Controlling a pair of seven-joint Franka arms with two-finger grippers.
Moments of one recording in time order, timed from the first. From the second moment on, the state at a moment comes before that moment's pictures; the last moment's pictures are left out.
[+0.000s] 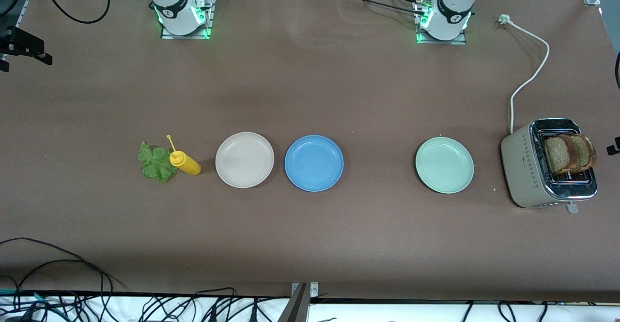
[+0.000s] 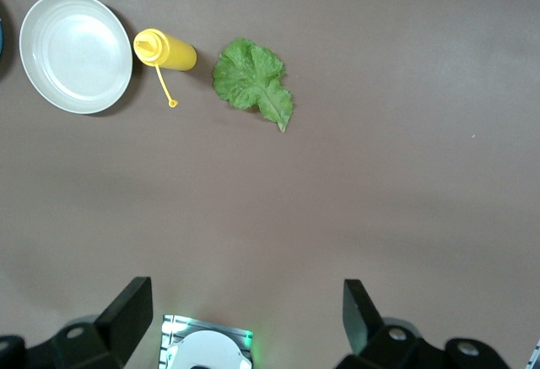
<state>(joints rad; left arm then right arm) 0.48 0.41 -0.09 -1.39 -0.04 1.80 0.46 0.13 -0.04 -0.27 -1.59 0.00 1.43 -0.31</state>
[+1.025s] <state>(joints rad) 0.45 0.41 -0.14 -1.60 -0.04 1.92 0.24 0.13 -0.03 -0.29 -1.59 0.04 1.43 -0.35</state>
